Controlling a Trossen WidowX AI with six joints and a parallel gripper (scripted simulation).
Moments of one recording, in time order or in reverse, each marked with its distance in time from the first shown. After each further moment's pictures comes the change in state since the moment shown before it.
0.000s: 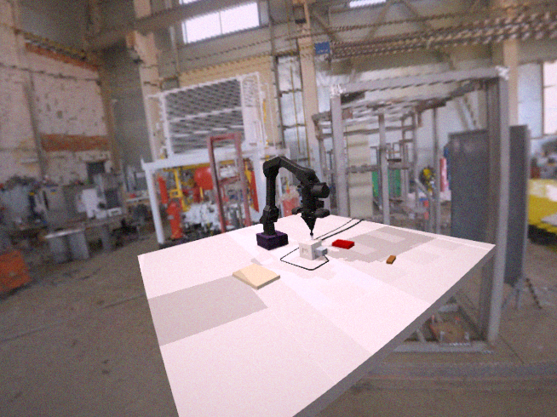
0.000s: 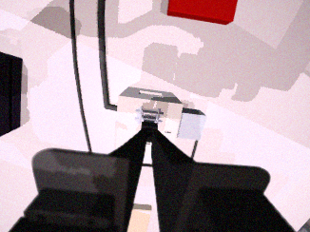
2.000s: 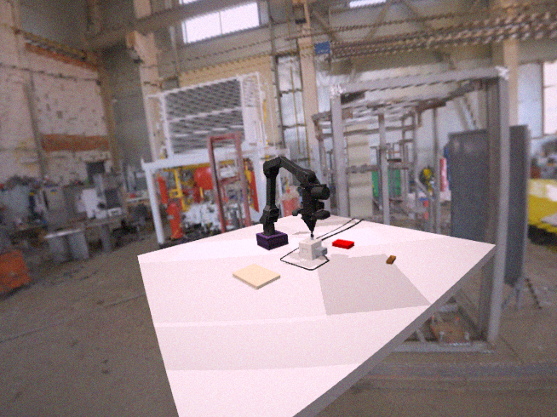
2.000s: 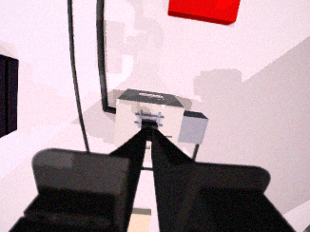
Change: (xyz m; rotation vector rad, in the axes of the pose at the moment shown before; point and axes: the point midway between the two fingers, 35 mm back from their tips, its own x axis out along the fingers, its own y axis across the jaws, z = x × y) arm 0.007 0.000 0.002 0.000 -0.004 0.000
